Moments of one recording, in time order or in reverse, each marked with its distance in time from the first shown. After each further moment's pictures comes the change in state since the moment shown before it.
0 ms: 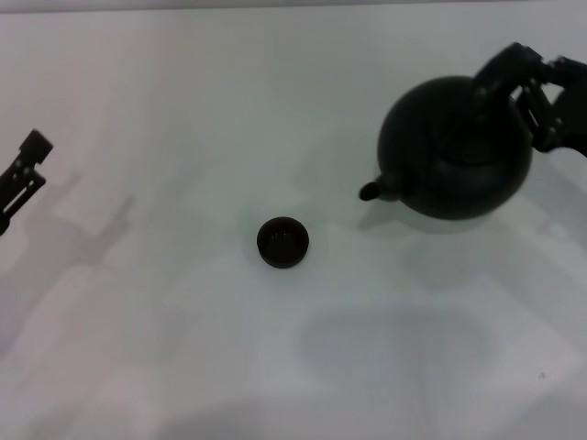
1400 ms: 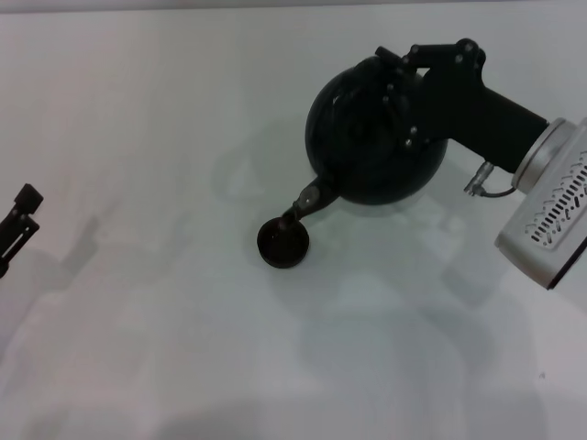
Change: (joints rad) left arm -0.003 0.001 -0.052 -0.180 0.001 0.072 0.069; right arm -0.176 0.000 -0.584 -0.669 0.134 0.672 -0.496
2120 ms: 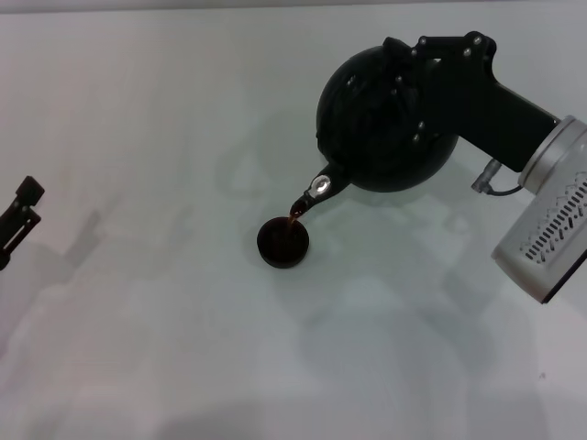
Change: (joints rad) left arm -0.017 0.001 0.000 -0.001 -0.005 0.012 -0.002; right arm -0.023 -0.002 -0.011 -0.017 0.058 0.000 -0.173
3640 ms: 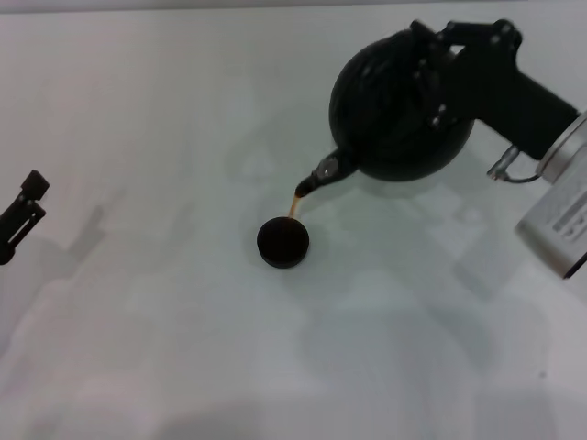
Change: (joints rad) left arm -0.016 0.000 0.000 0.000 0.003 0.013 0.002; right arm 0.010 -0.008 0.007 0.047 0.130 -0.021 0.001
